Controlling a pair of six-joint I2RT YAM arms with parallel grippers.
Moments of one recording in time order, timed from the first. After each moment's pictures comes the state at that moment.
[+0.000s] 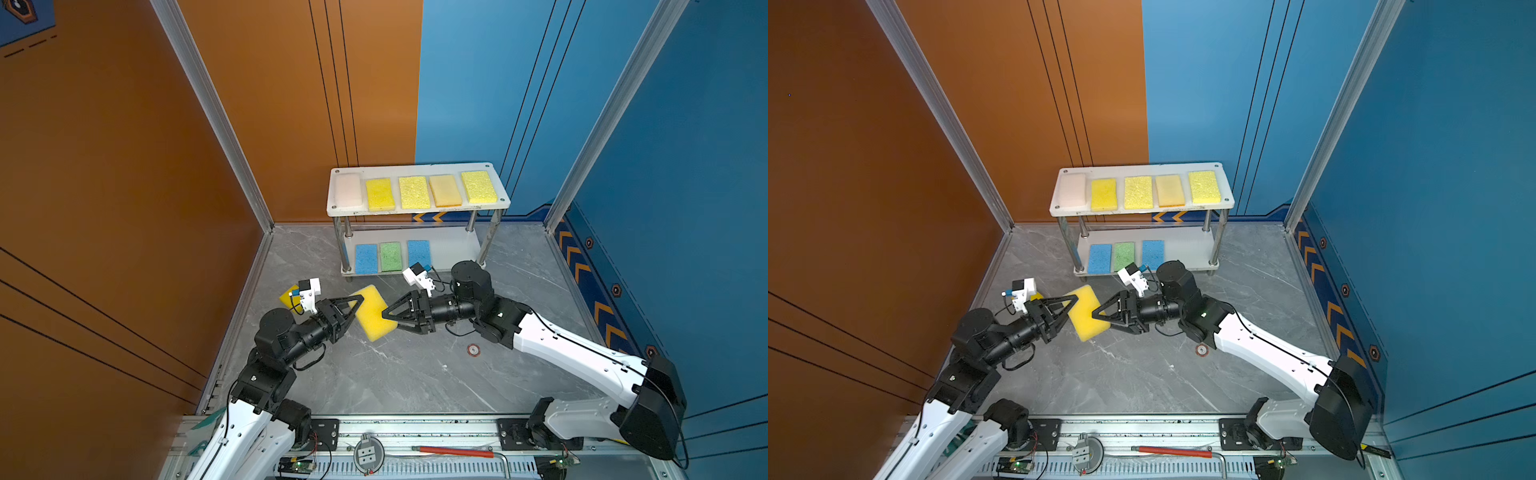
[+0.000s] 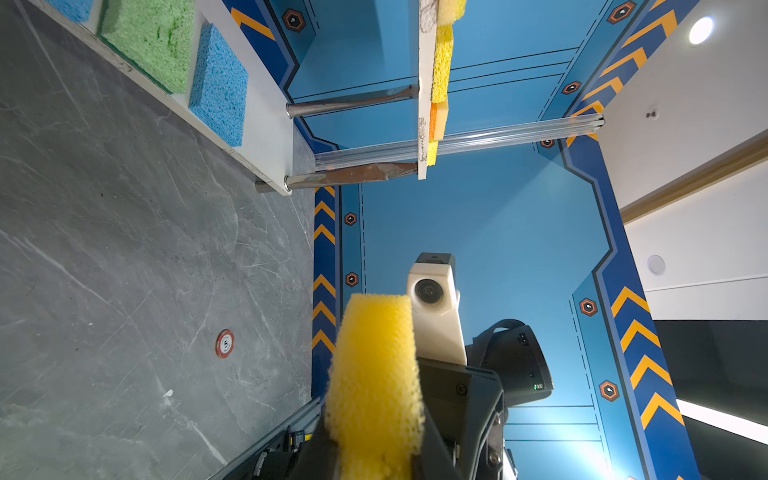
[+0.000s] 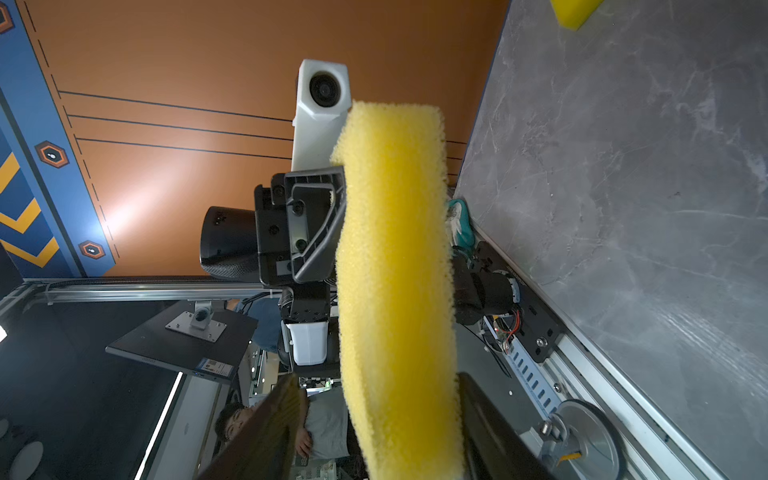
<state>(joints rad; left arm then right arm) -0.35 0.54 0.60 -0.14 0.47 -1.40 0.83 1.31 1.05 0.01 -0.80 1.22</state>
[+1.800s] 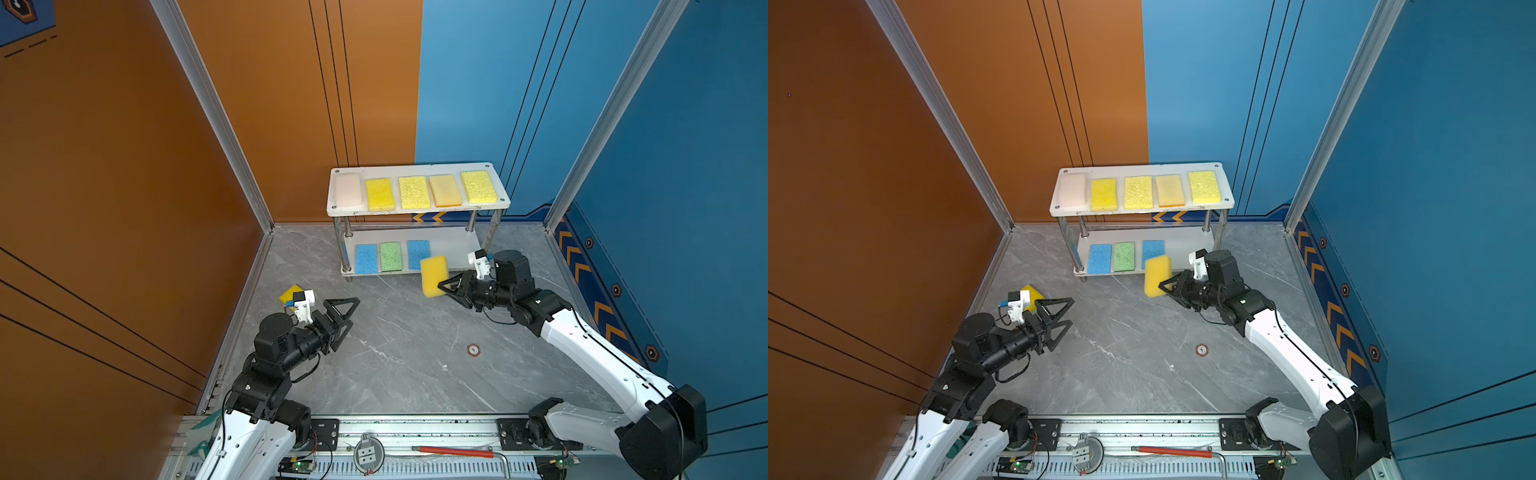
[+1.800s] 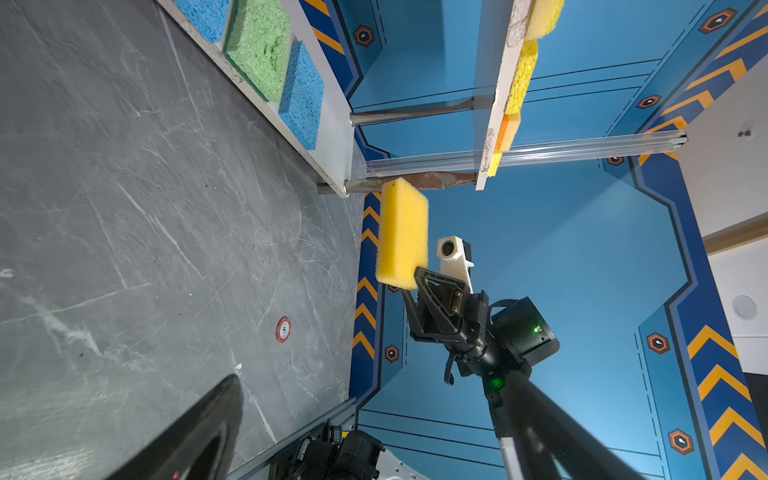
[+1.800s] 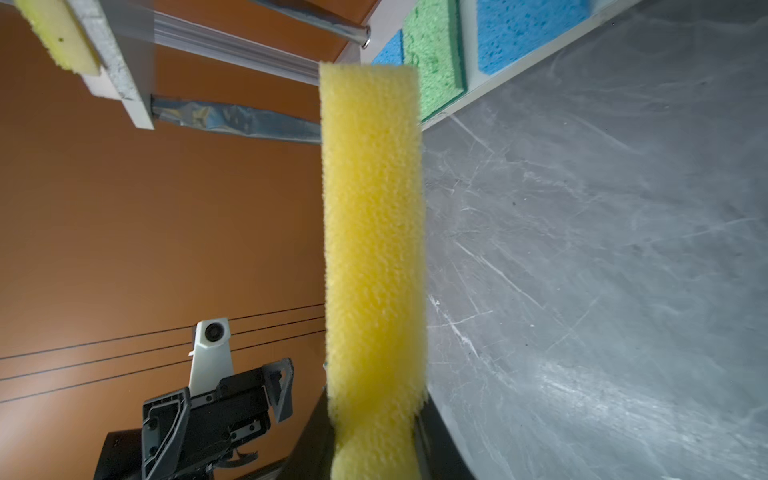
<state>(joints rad) -0.27 0.47 0.59 -0.39 0.48 -1.32 0.43 1.22 0.98 -0.35 -0.52 0.99</state>
